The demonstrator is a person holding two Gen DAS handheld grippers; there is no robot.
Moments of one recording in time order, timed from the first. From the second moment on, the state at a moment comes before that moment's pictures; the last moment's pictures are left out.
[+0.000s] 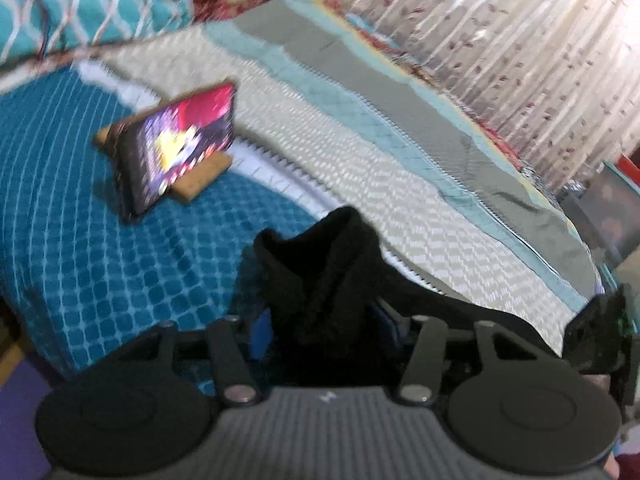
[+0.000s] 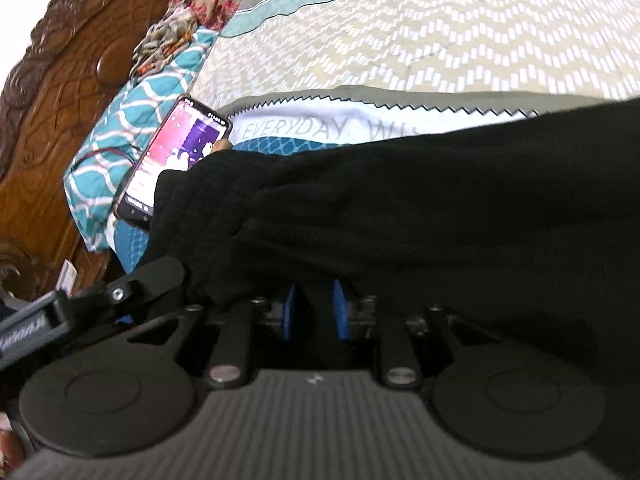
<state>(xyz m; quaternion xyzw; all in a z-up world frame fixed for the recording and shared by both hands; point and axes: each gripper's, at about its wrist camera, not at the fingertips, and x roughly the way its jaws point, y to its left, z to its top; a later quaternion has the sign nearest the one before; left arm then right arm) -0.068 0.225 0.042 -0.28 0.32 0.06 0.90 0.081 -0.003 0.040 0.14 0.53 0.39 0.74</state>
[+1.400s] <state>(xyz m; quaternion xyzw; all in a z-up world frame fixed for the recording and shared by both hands) -0.039 0.098 0.034 -0.04 0.35 -0.11 0.93 0.127 -0.032 0.047 0.22 0.52 0.39 0.73</state>
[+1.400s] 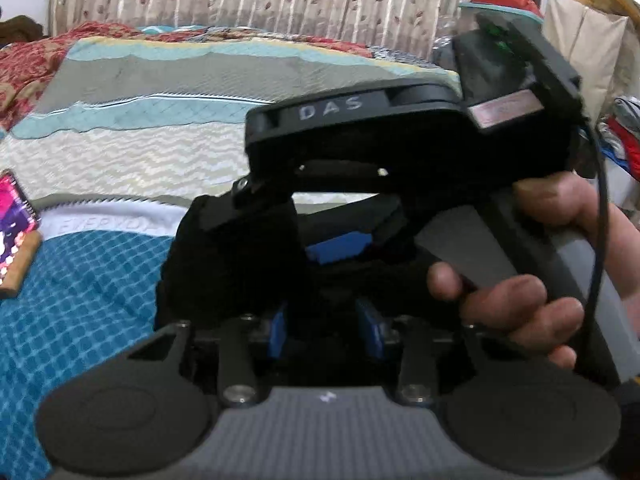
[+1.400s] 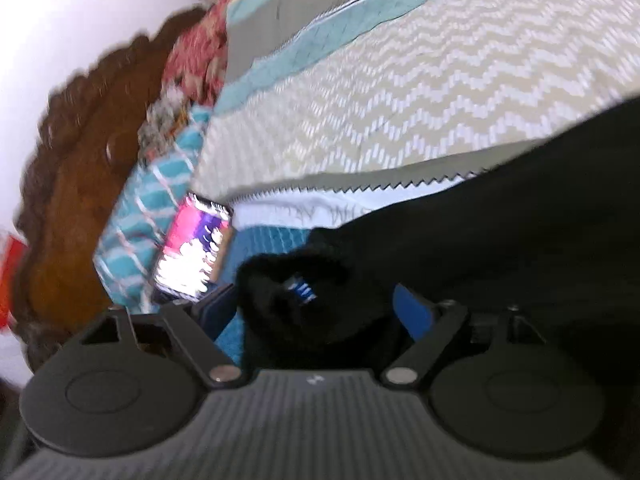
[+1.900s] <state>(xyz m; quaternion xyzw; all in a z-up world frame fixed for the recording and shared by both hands) -0.076 0.199 0.089 -0.25 0.29 -0.08 0.92 0.113 -0.126 0.103 0.23 0.44 0.40 0.78</state>
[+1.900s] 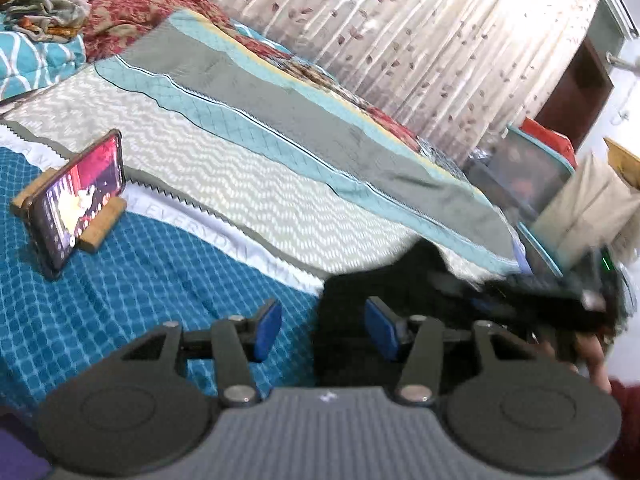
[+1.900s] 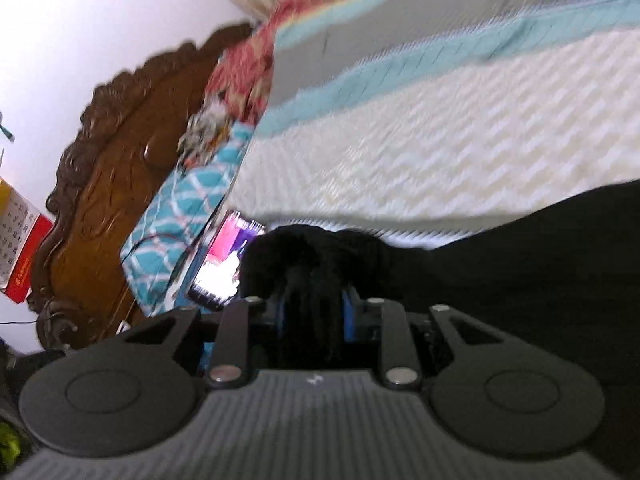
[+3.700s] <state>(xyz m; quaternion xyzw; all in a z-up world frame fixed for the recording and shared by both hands) -0.018 -0.001 0.033 0.03 0.40 -0.10 0.91 0.127 -0.146 0.049 0.14 0.39 0.26 0.87</state>
